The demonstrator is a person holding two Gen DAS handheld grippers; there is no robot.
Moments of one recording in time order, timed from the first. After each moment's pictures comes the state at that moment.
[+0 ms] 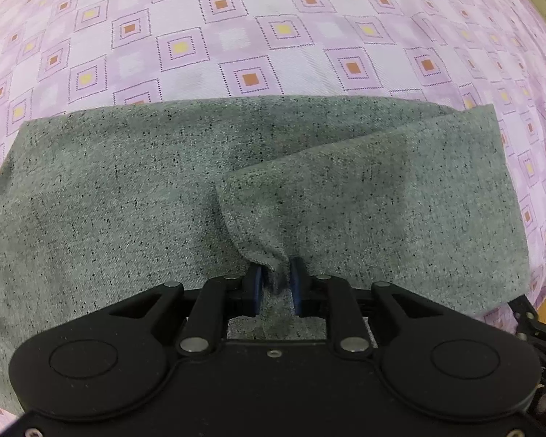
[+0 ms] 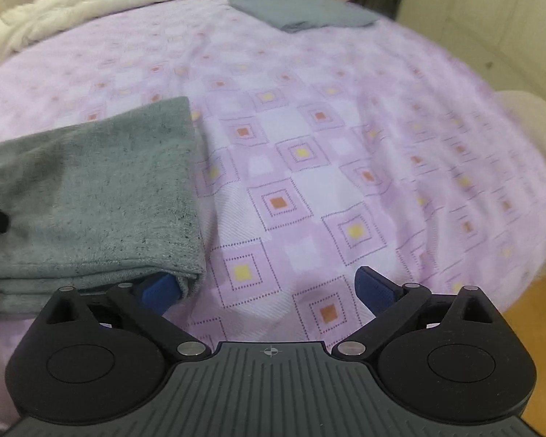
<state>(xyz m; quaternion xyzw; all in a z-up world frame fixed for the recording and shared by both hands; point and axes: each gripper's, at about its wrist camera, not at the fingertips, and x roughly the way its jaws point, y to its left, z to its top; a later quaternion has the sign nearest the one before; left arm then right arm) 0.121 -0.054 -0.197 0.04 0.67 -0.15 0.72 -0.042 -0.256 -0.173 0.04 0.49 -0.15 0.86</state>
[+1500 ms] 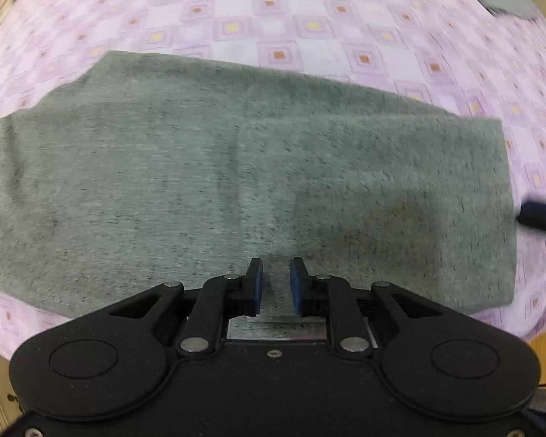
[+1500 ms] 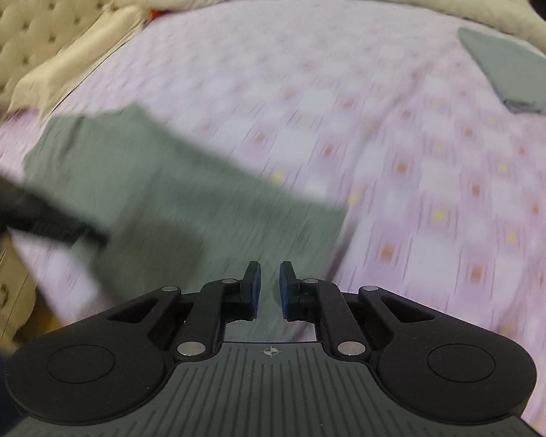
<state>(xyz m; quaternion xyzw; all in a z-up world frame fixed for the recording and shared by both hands) 0.037 -0.059 -0.175 0.01 0.63 -0.02 0.77 0.076 -0.266 -0.134 -0.02 0.52 0.23 0.82</state>
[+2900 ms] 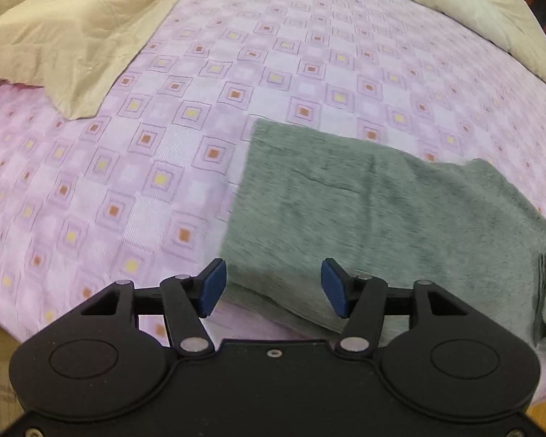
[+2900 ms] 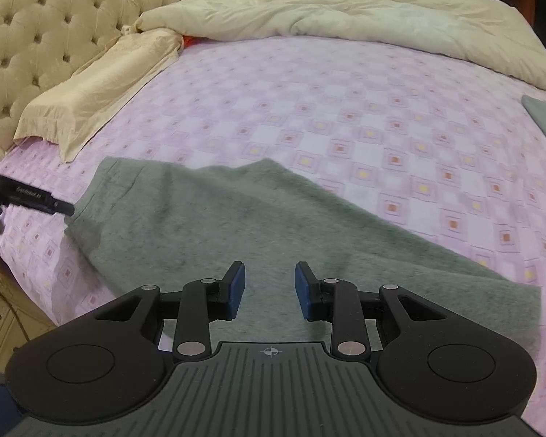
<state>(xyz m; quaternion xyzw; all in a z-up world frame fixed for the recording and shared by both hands) 0.018 0.325 -0.154 -0.10 0.55 0.06 0.83 0.058 -0.029 -0.097 -0.02 0.48 0.20 0.86</state>
